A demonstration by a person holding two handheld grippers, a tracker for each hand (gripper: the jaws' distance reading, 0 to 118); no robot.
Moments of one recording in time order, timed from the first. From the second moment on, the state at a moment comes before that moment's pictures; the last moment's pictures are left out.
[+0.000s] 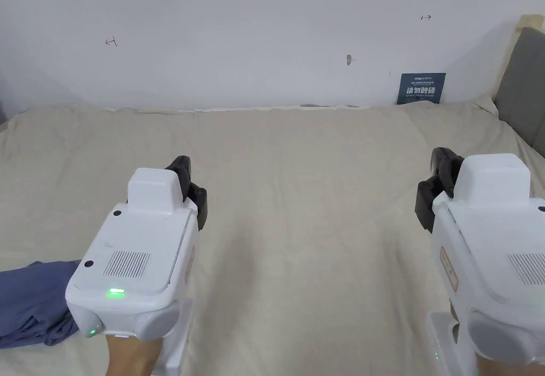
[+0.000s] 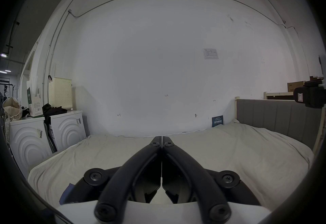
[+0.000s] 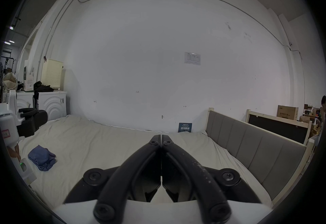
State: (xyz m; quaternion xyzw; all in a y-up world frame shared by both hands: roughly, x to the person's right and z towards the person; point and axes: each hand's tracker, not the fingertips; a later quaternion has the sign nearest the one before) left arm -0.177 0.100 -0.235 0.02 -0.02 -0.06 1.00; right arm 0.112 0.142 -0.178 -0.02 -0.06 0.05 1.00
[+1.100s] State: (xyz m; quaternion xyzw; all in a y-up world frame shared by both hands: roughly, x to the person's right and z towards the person) left arm -0.183 0.098 -0.235 0.02 -0.02 -0.05 1.00; right arm 0.108 0.144 -0.177 -0.02 -0.06 0.06 1.00
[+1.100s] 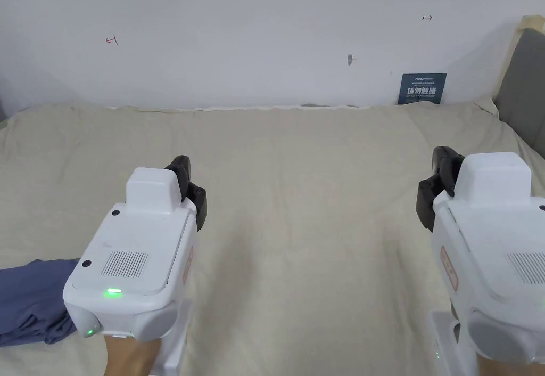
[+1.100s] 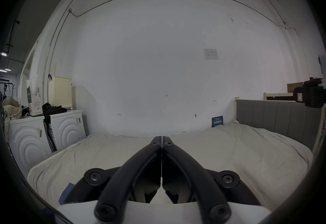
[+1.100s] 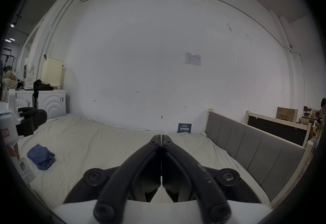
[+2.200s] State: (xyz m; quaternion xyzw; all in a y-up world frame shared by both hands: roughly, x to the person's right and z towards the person) left arm -0.190 0.101 -0.234 0.02 -0.01 -0.04 1.00; right arm 0.110 0.145 -0.177 -0.02 -0.08 0.04 1.00
